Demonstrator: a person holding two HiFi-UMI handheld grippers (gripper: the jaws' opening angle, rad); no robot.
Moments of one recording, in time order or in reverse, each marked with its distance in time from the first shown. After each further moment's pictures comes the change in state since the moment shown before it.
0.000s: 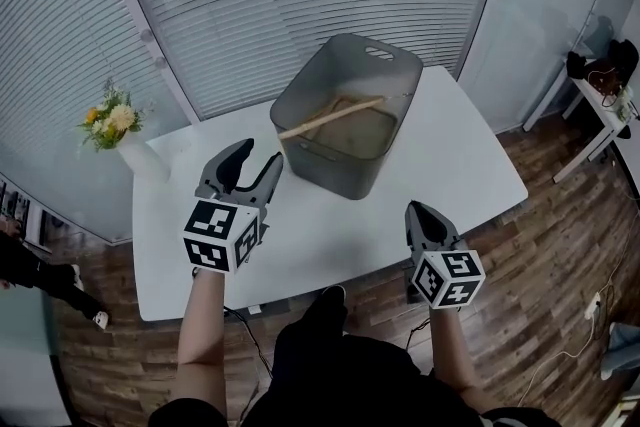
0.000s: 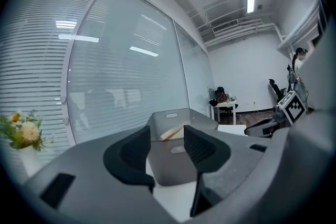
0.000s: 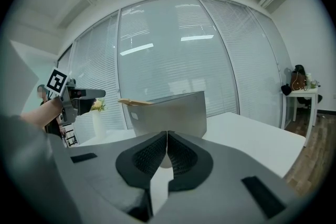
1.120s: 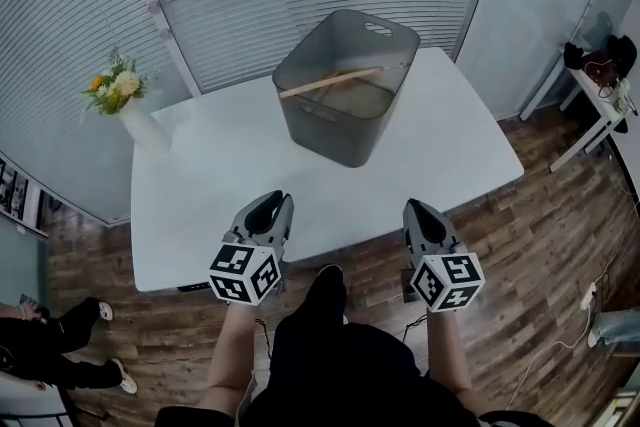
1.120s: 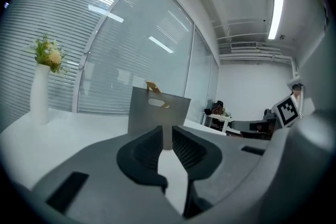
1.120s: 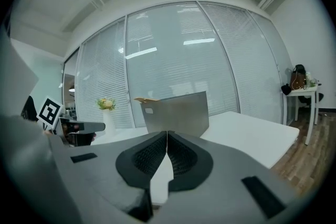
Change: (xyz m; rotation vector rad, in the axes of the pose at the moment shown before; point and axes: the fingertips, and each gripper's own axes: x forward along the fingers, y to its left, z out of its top) left arm -0.071 -0.084 -0.117 -0.333 0.008 -0.028; right arm -0.063 0.028 -0.028 -0.007 -0.045 0.036
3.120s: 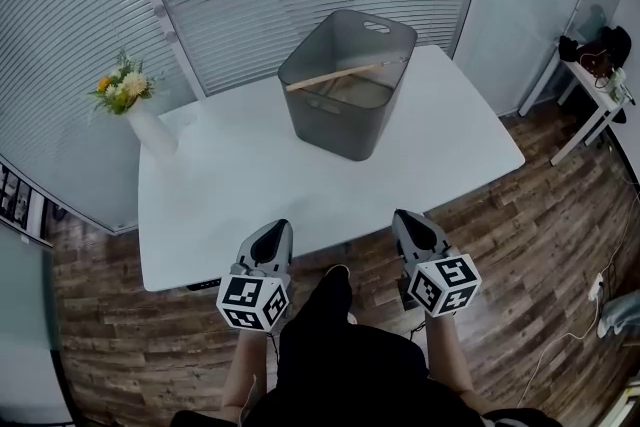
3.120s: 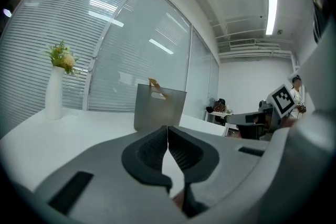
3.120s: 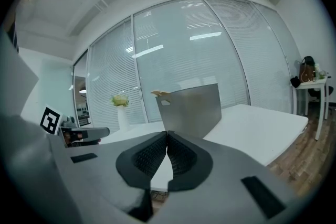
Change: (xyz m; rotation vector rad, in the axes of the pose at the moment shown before) left arm -0.058 -0.014 -0.041 0.038 -0.019 0.039; right arm -0.024 0.044 -0.031 0.007 0.033 0.104
